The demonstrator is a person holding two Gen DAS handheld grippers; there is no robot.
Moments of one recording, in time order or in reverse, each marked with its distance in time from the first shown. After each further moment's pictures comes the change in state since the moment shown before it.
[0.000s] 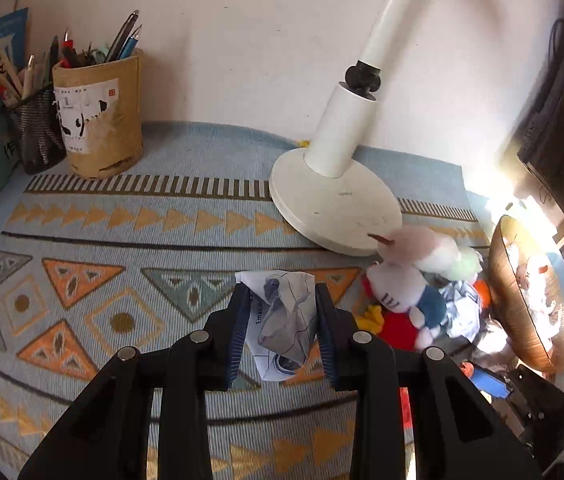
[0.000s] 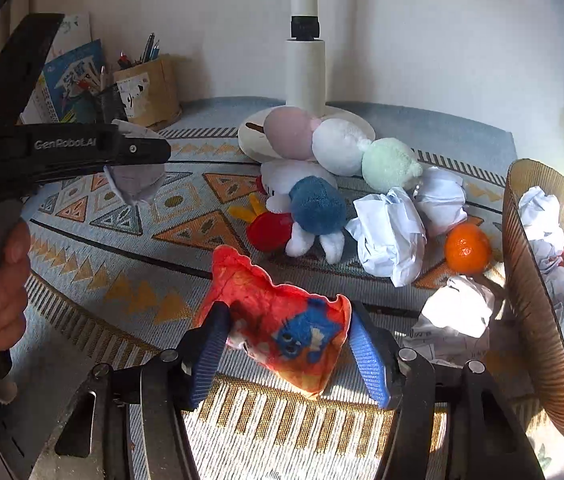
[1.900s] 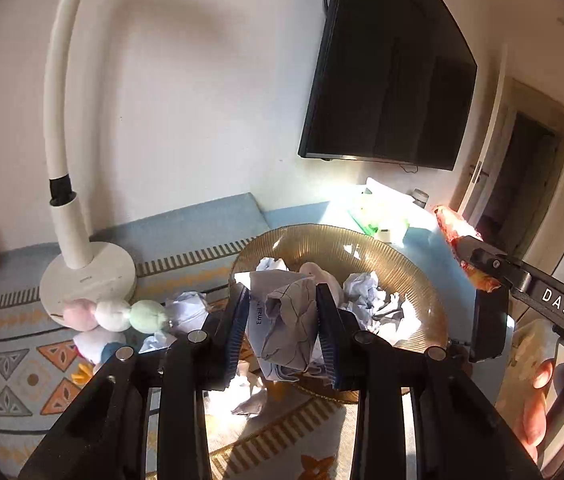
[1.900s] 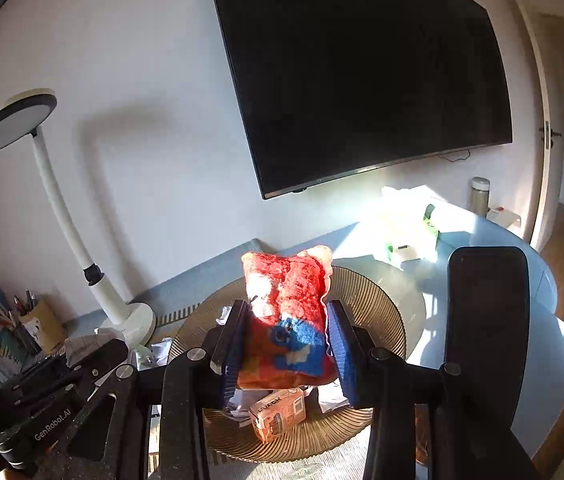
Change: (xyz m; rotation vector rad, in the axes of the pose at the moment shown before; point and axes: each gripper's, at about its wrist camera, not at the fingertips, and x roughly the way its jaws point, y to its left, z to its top) left arm -0.034 -0.234 -0.011 0.344 -0.184 -0.304; right arm -0.210 -0.179 -0.025 0.513 -0.427 -0.360
